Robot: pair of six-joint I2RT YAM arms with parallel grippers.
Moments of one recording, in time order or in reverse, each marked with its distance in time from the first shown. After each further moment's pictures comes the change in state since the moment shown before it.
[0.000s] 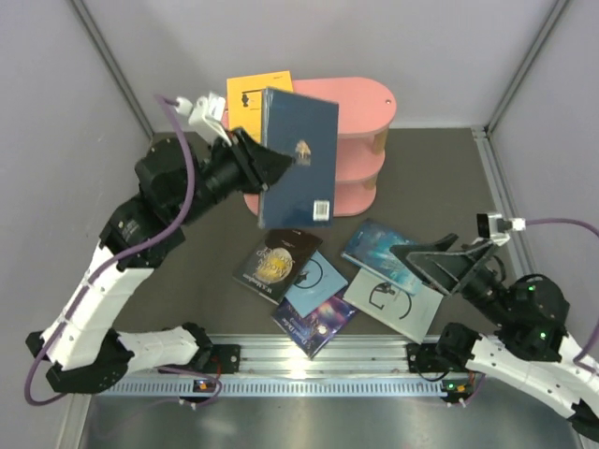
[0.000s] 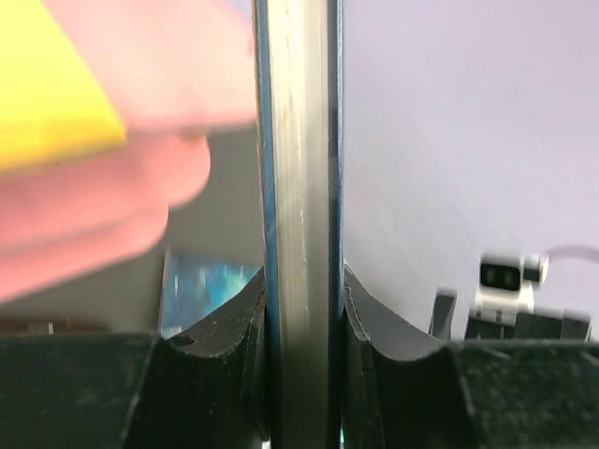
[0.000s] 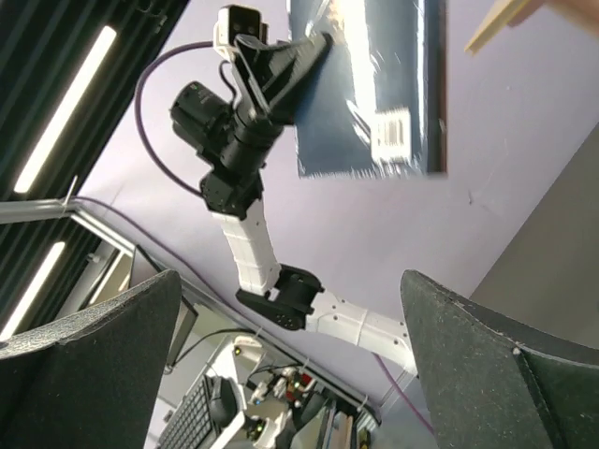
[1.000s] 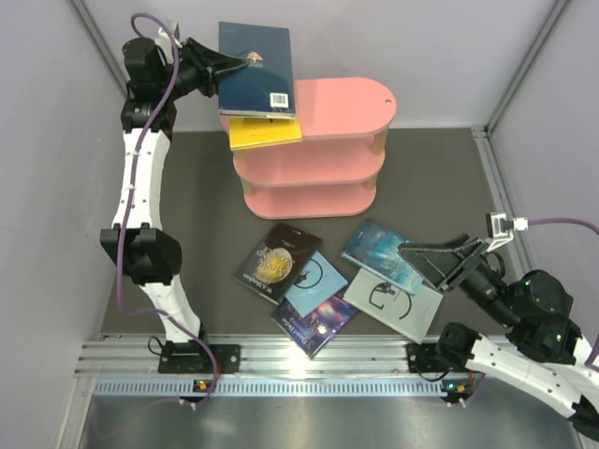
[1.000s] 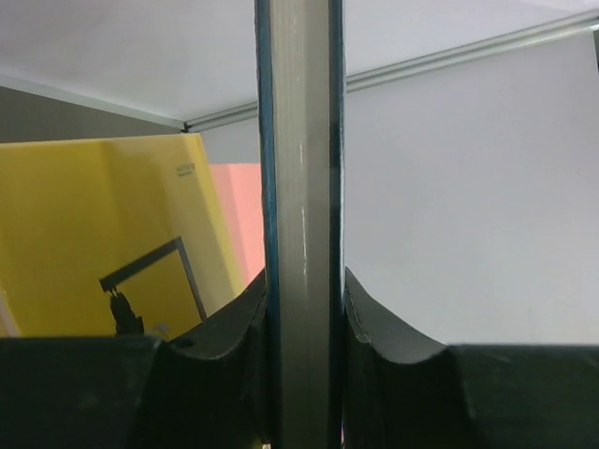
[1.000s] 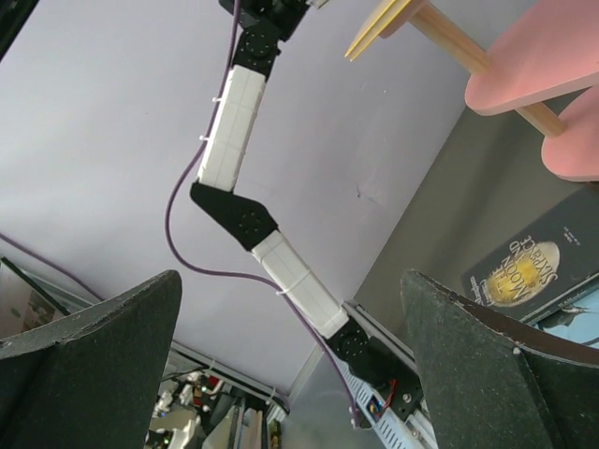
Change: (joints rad) left arm 0.798 0.787 0.530 0.328 0.851 -0.566; right arm 0.000 0.004 0.106 -0.277 0.115 -0.160
